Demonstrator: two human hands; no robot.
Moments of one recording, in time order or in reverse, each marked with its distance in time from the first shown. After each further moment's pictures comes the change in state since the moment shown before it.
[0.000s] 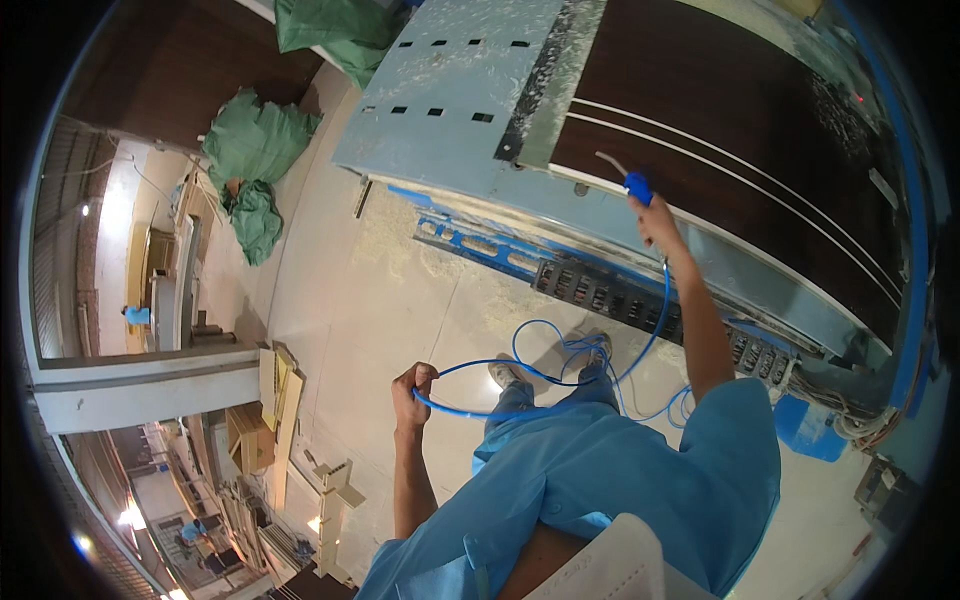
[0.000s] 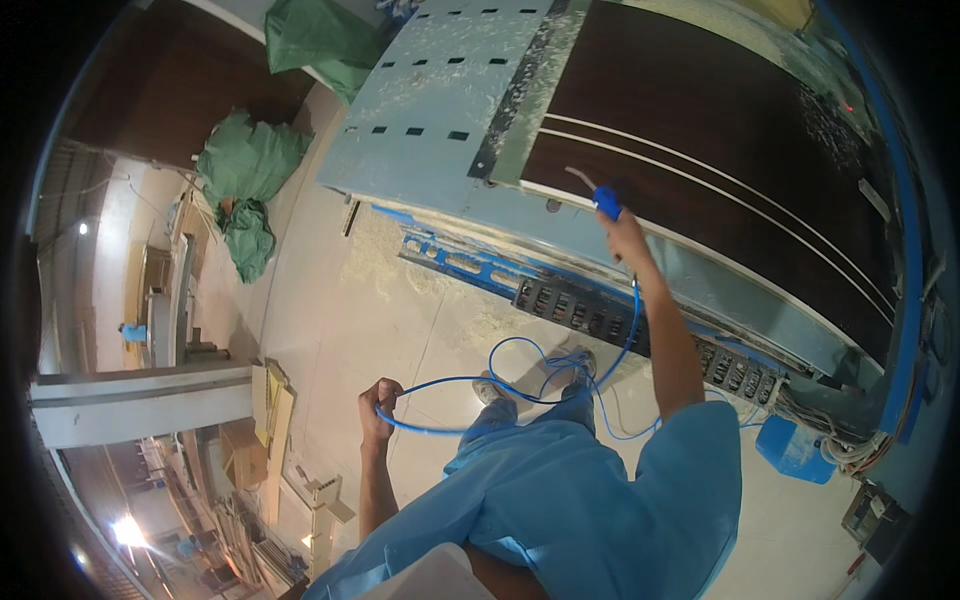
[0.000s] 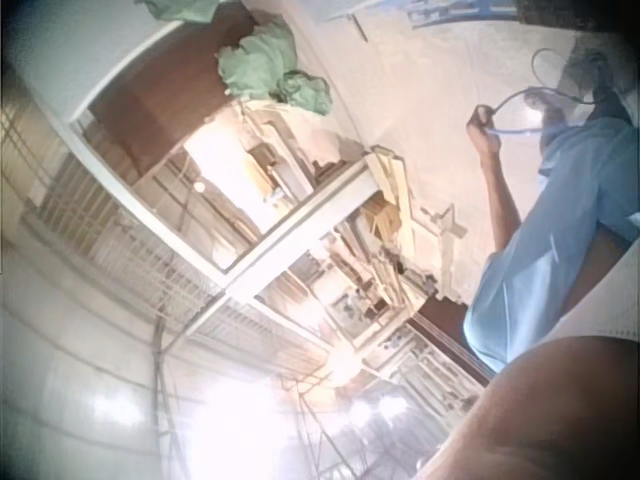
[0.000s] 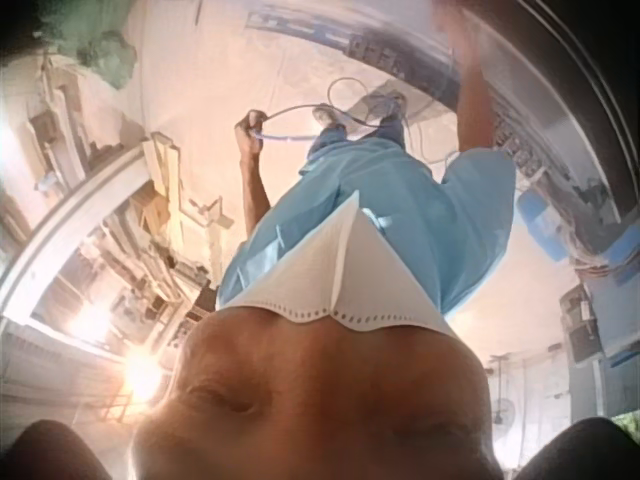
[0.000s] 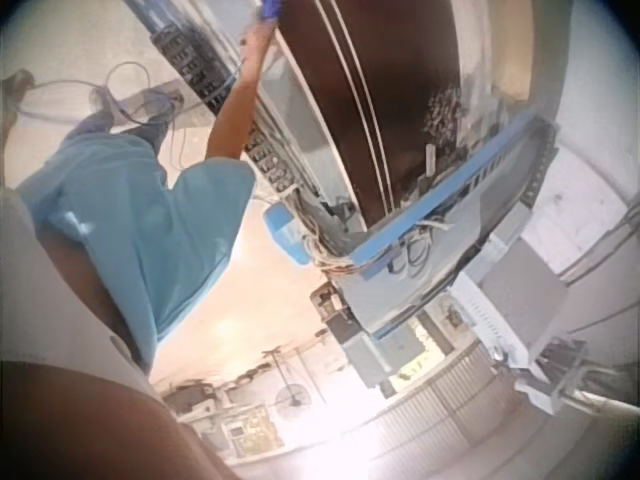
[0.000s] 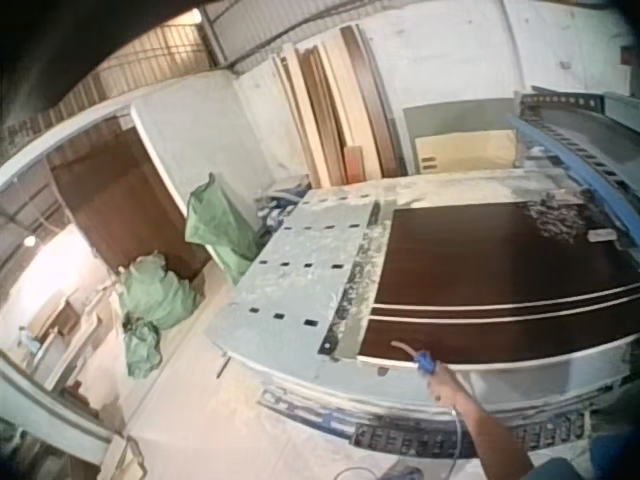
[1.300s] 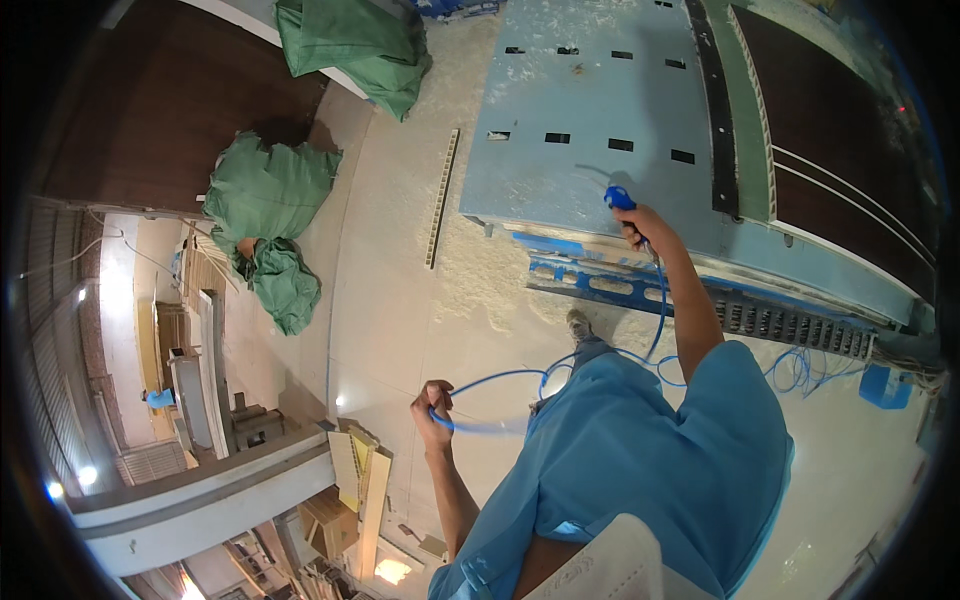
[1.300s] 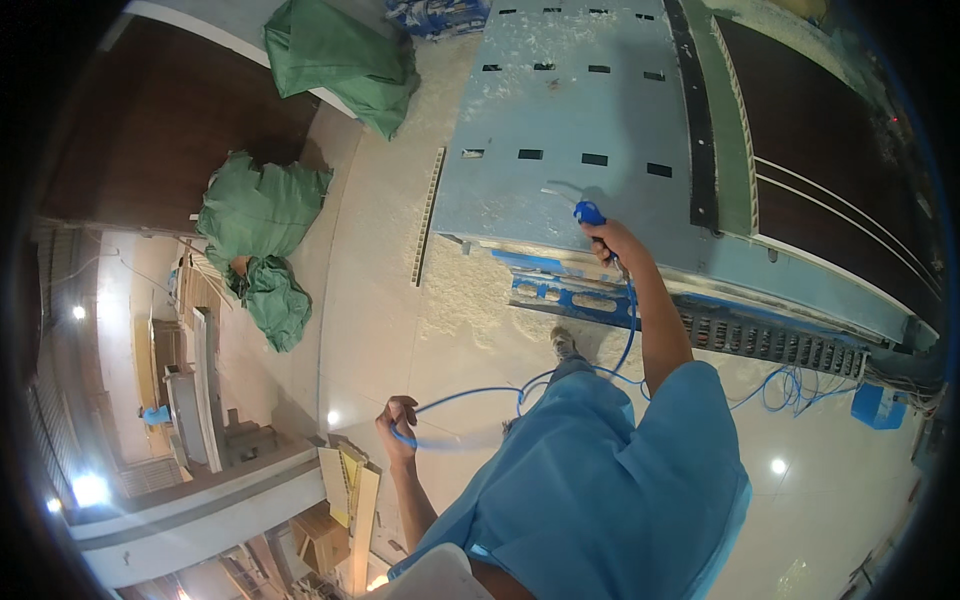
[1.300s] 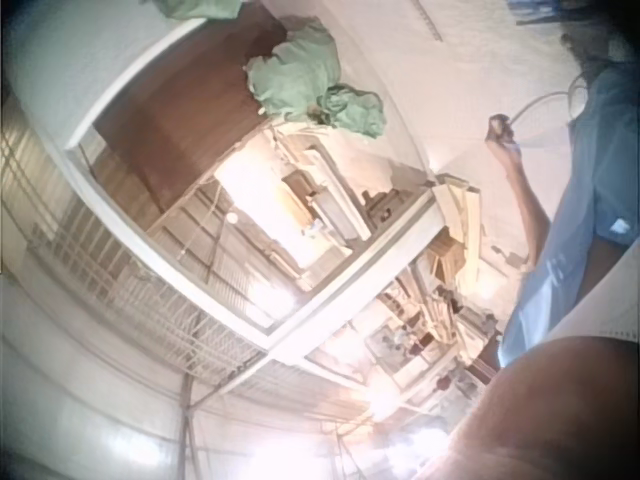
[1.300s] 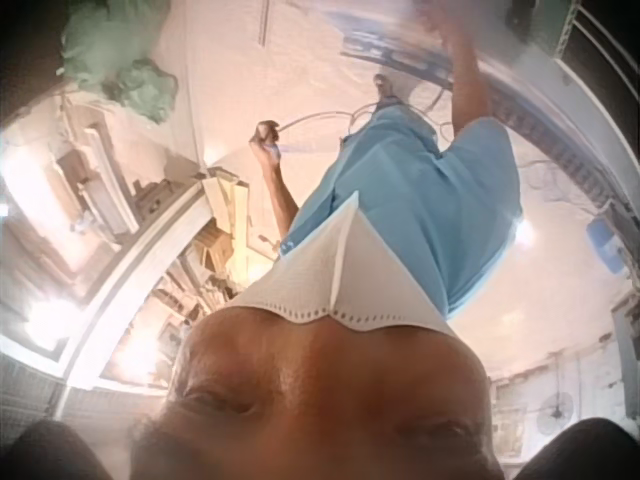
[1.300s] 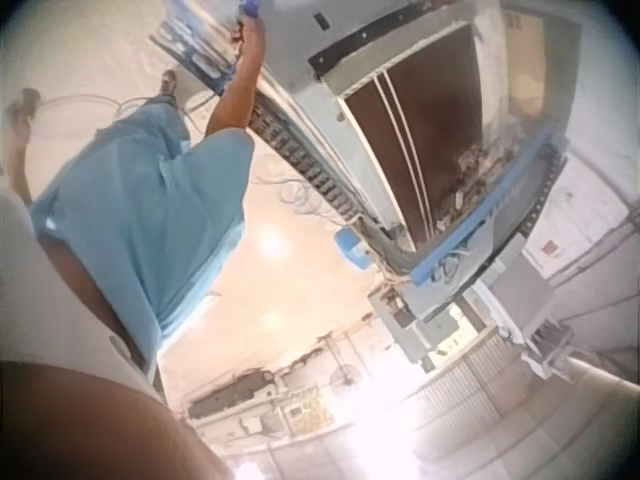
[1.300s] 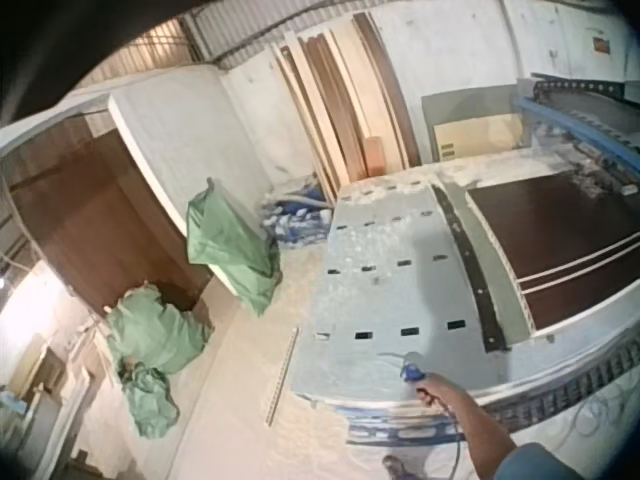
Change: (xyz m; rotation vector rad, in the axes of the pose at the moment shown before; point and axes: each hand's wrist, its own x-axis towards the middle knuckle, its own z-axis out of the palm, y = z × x) left_hand 0.354 -0.275 -0.331 -0.226 0.094 0.010; right_hand 0.172 -0.164 0.482 0.409 -0.304 0.214
